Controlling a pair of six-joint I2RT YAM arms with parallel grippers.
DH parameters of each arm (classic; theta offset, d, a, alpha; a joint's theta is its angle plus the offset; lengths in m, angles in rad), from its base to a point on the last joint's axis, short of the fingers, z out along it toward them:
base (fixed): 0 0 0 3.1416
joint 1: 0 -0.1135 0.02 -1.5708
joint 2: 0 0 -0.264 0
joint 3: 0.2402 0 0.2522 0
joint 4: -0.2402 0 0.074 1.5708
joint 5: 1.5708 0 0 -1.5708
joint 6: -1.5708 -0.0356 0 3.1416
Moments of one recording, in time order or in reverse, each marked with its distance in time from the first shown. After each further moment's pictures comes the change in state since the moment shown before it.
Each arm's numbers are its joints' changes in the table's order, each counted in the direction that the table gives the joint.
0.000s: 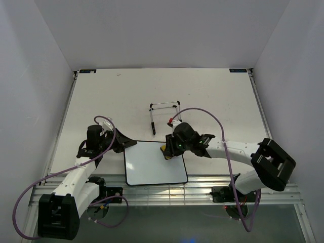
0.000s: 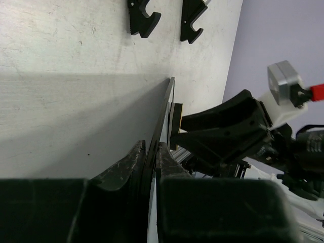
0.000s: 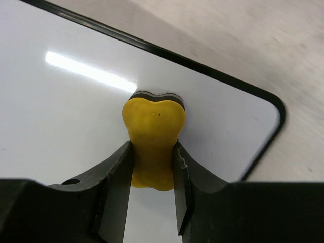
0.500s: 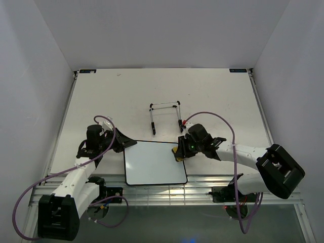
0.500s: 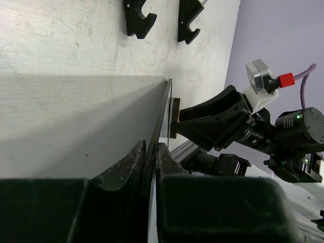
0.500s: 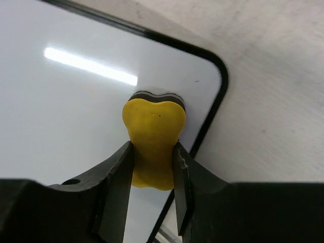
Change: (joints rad) left arm 0.002 0.007 0.003 0.002 0.001 0.002; right arm 0.185 0.118 -0.209 0.059 -0.117 0.032
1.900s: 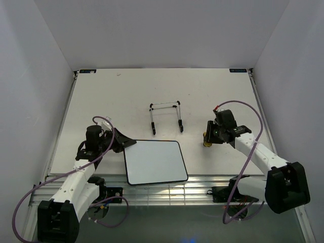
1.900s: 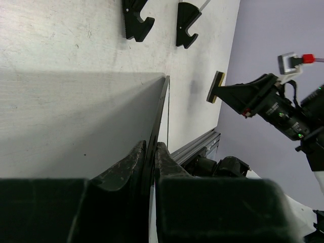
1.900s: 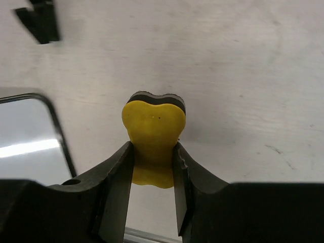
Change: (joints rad) left arm 0.003 0.050 0.004 -0.030 -0.034 0.018; right arm 0.368 0.181 0.160 -0.432 0.177 0.117
